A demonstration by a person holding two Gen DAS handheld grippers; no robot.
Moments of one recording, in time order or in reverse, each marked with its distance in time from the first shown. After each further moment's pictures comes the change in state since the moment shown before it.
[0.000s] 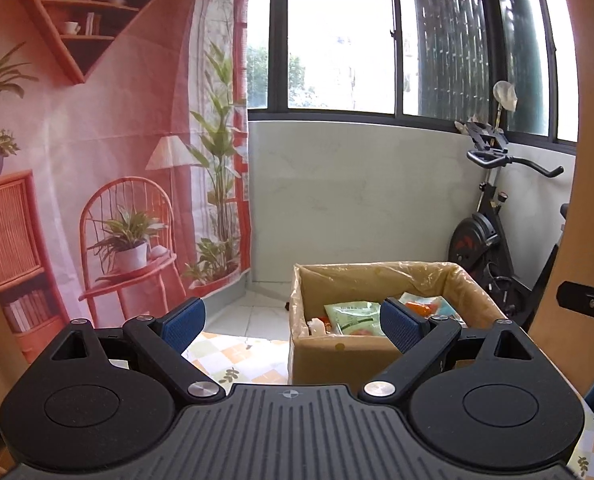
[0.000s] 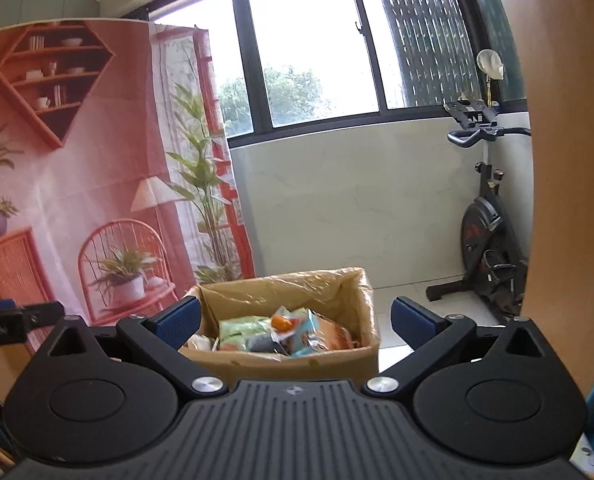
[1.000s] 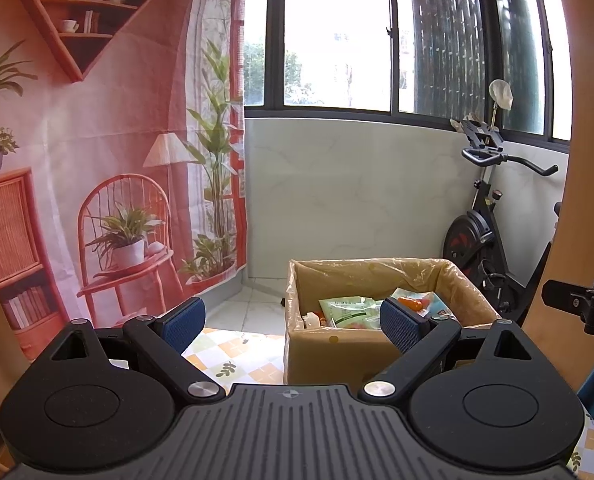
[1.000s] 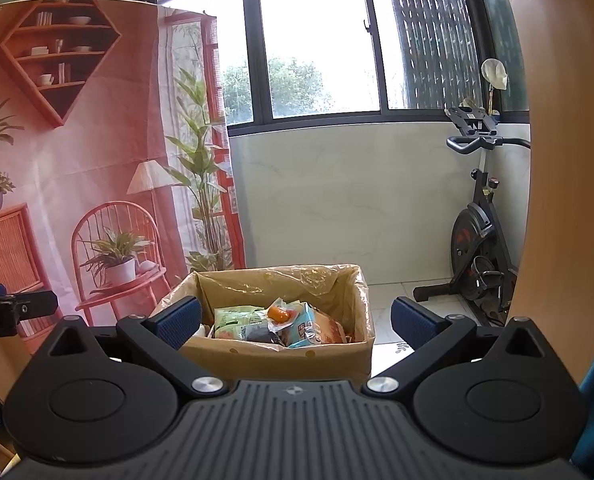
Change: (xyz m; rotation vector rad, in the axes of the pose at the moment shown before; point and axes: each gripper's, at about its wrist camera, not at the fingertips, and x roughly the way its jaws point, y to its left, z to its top) left arm -0.008 0.001 0.000 -0.002 0.008 -0.014; right arm -0.009 0.013 0.000 -0.062 0.025 -0.029
